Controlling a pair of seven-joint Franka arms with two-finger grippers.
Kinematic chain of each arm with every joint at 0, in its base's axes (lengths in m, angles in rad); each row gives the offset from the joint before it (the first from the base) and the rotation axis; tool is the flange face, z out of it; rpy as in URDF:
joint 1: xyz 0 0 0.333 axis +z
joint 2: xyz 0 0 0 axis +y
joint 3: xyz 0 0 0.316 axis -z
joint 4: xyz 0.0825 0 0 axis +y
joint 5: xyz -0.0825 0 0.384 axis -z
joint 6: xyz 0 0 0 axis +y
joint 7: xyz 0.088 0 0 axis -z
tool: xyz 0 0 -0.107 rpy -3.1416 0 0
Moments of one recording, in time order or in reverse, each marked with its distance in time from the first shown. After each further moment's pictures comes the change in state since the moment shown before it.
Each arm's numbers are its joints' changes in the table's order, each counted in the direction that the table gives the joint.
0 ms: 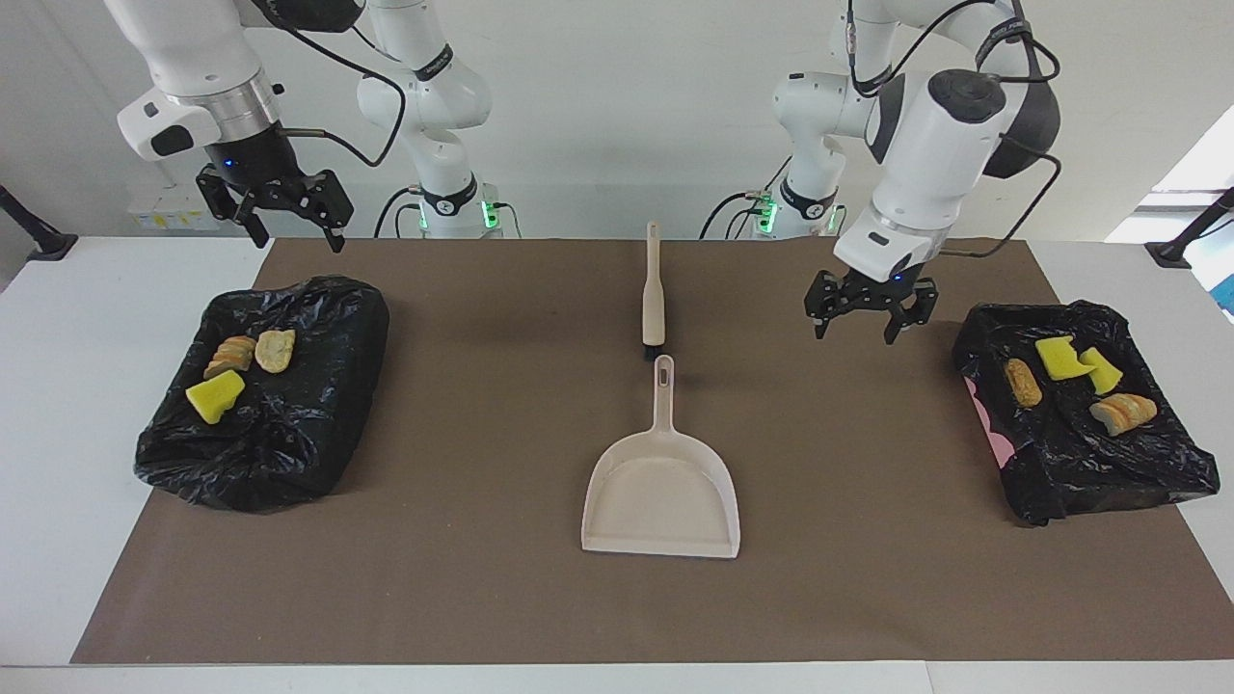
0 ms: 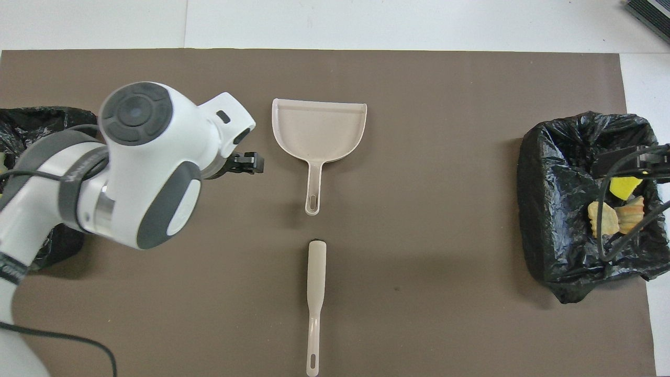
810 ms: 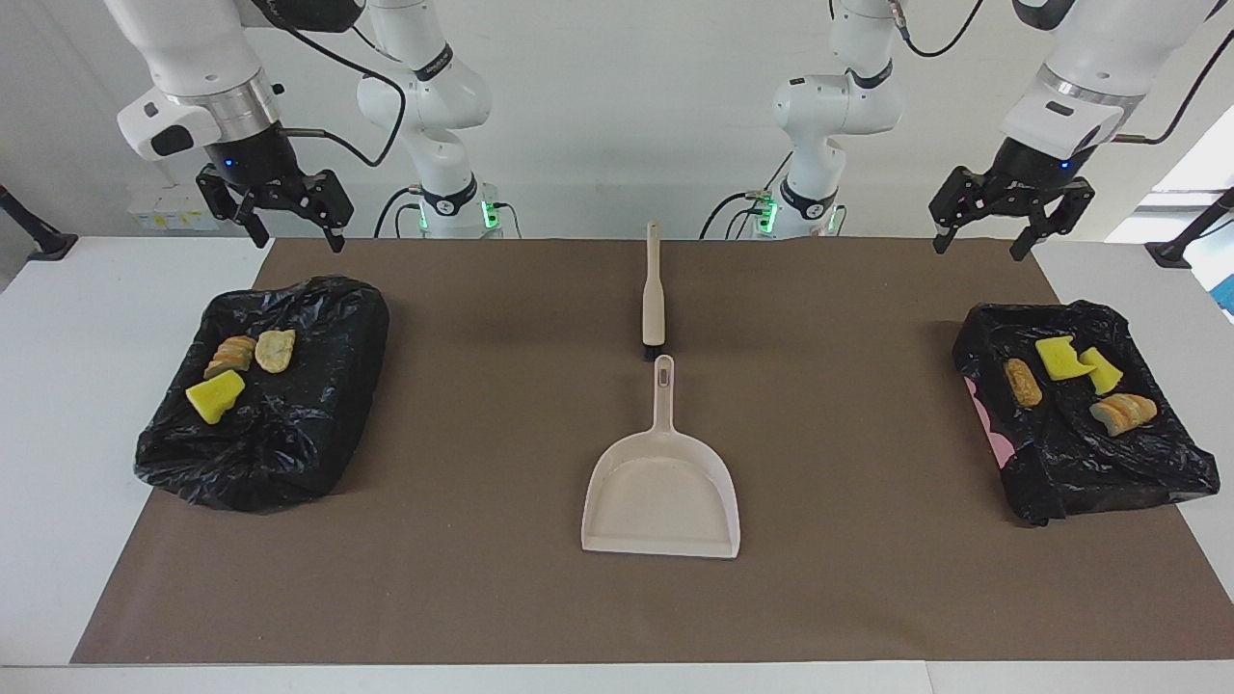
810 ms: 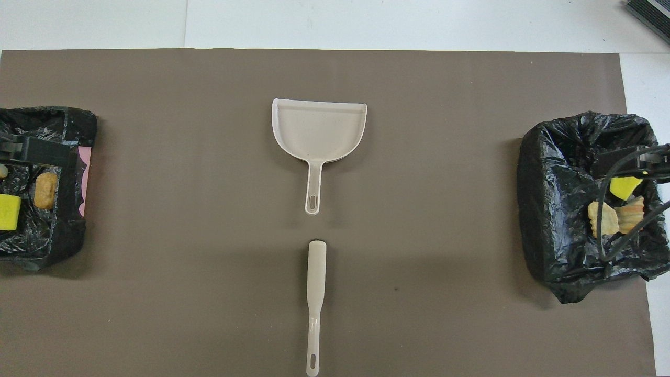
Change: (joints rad) left arm 0.173 -0.026 -0.007 -0.299 0.059 0.346 0.167; right arm 0.000 0.000 0.000 0.000 0.000 0.000 0.000
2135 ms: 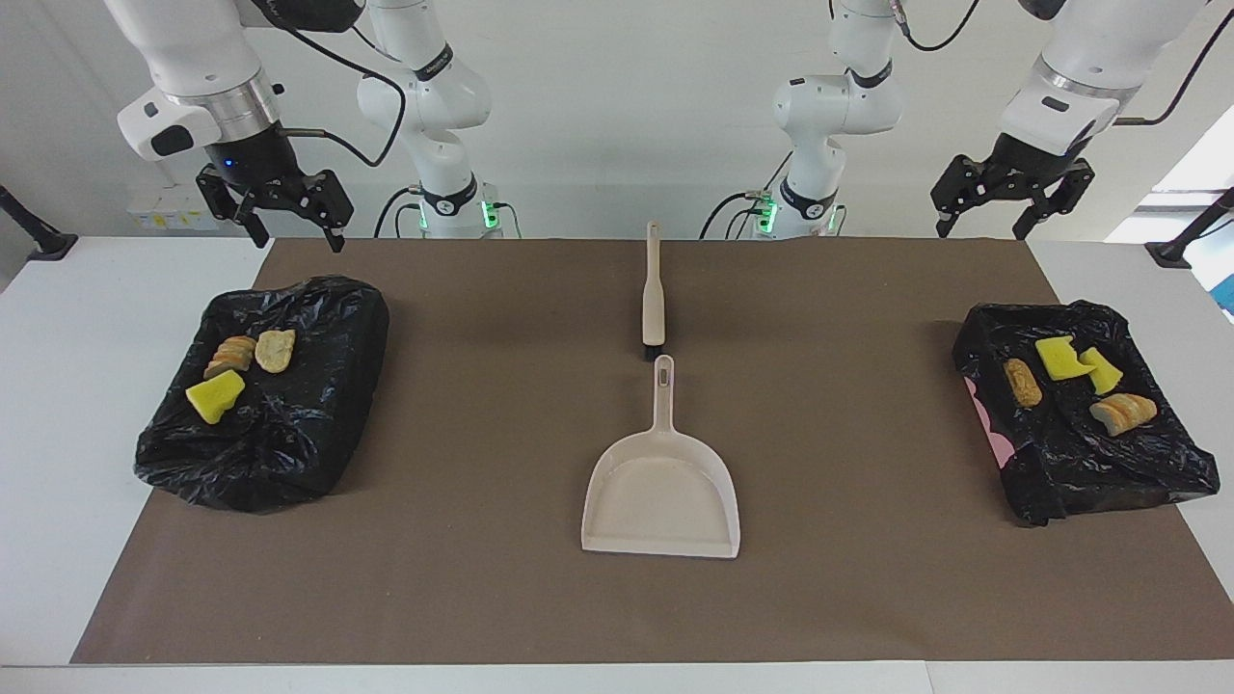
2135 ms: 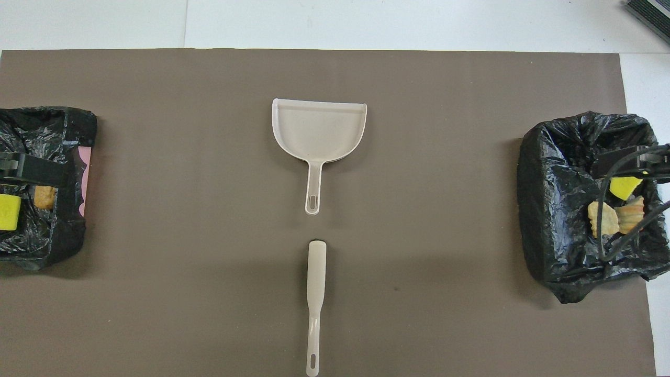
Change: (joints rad) left arm 0.002 -0.013 0.014 -0.003 -0.057 0.106 -0.042; right arm 0.000 0.000 0.000 0.000 0.000 0.000 0.000
